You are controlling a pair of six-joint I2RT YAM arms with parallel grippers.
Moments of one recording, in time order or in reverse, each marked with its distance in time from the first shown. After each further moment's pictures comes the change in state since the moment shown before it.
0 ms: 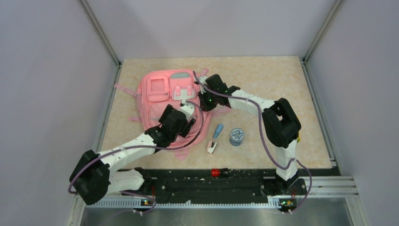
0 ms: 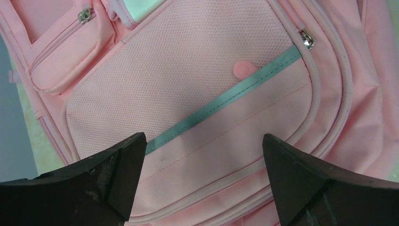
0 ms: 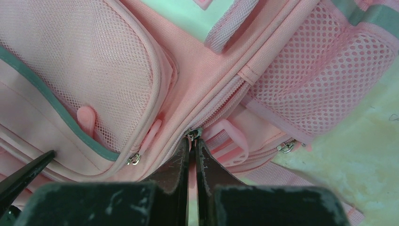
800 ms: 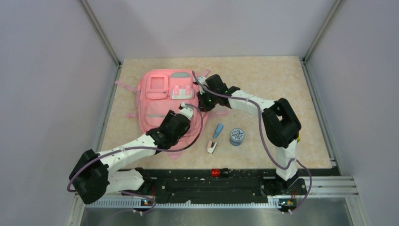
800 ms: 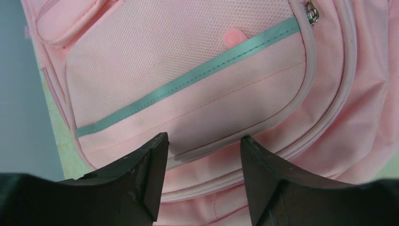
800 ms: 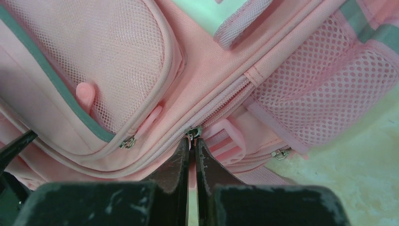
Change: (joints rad) left arm -0.047 -0.011 0.019 -0.150 -0.114 -0.081; right arm 0.000 0.000 -0.002 0.014 -0.050 -0.005
